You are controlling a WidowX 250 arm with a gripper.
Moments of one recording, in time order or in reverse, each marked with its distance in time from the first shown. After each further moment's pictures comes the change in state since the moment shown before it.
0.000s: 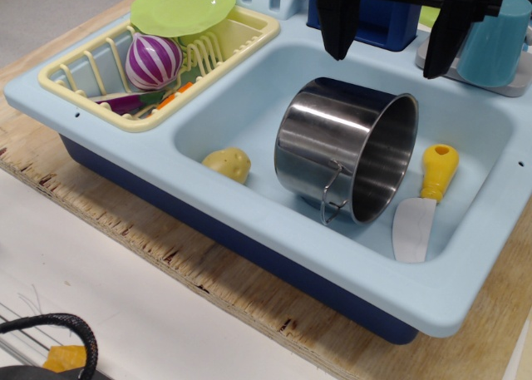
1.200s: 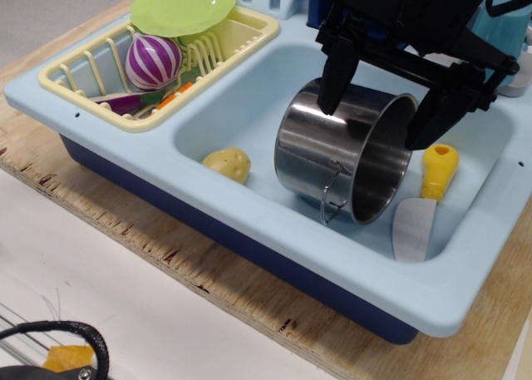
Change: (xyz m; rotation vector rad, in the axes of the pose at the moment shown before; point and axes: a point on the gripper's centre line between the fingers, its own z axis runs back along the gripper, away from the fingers) arm -0.020 -0.004 -0.035 0.318 0.106 0.104
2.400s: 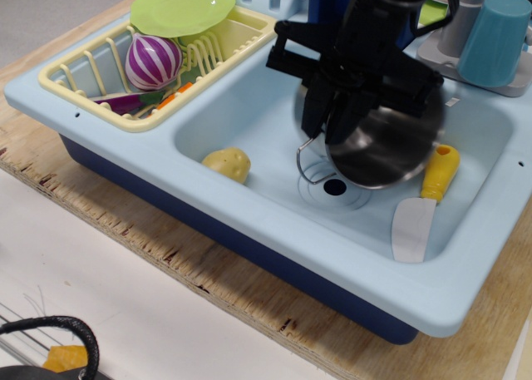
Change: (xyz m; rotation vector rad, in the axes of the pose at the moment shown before) arm 0.013 0.024 -0.032 -0.053 -0.007 0.054
